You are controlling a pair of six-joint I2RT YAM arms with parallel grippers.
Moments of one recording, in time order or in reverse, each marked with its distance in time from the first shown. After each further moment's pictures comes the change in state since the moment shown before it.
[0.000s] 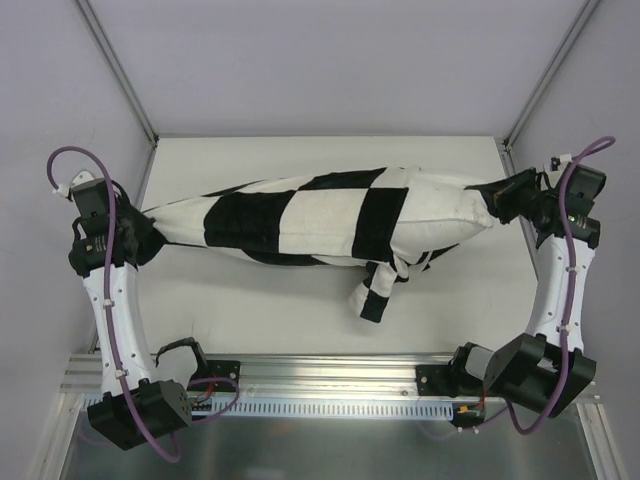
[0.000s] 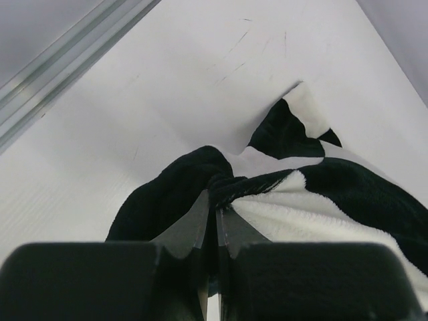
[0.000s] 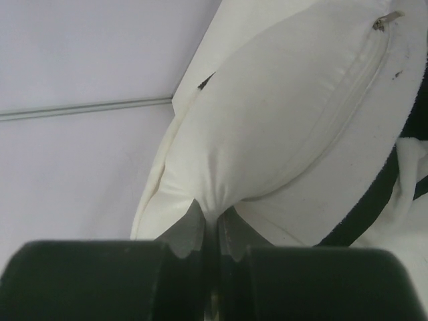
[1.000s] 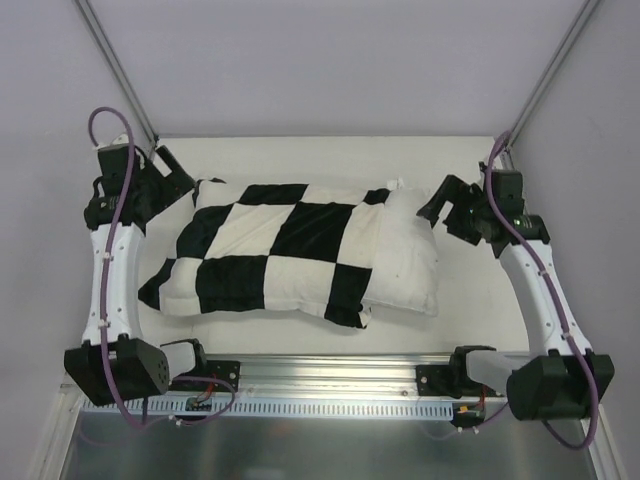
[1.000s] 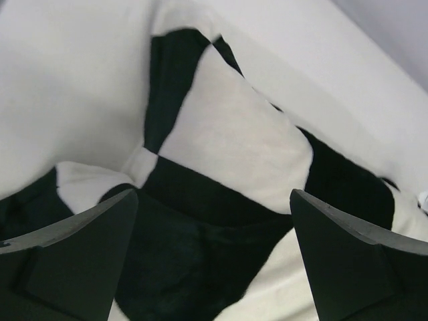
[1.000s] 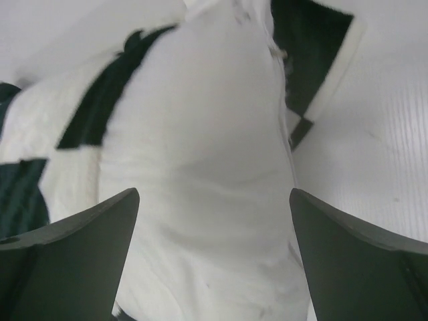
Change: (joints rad) left arm -0.139 0.196 0.135 0.070 0.159 -0.011; right arm 0.470 -0.075 -0.152 -0.065 0.571 -0.361
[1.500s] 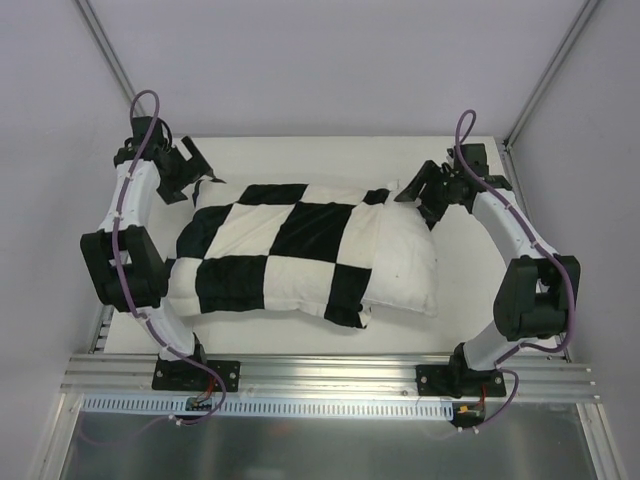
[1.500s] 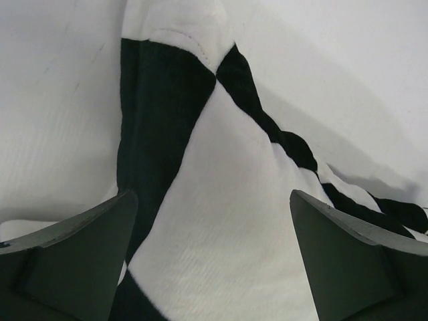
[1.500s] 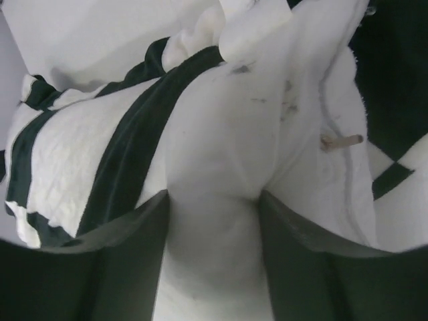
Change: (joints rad) left arm -0.065 0.578 0.295 -0.035 0.087 -0.007; right arm 0.040 0.488 0.239 0.117 -0.180 0.140
